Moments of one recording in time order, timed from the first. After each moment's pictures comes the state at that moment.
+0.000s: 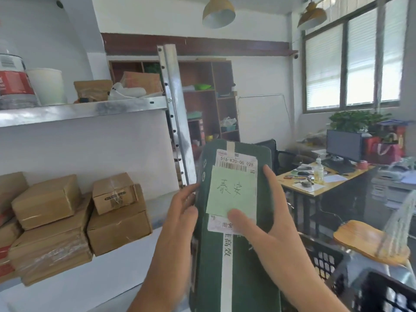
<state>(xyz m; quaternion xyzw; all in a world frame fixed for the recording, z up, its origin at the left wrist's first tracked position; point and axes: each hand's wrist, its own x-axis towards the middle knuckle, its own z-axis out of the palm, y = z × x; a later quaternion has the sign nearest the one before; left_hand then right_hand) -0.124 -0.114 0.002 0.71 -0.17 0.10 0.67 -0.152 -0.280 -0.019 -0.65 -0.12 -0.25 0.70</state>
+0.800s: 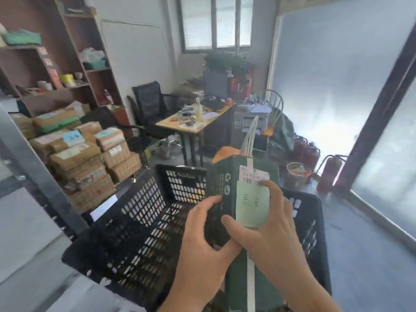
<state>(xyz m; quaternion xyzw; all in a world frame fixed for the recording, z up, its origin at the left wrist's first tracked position) -0.157 -0.284 -0.184 0.72 -0.32 -0.11 0.60 -0.246 -0.400 -0.161 -0.79 0.34 -0.27 0.43</state>
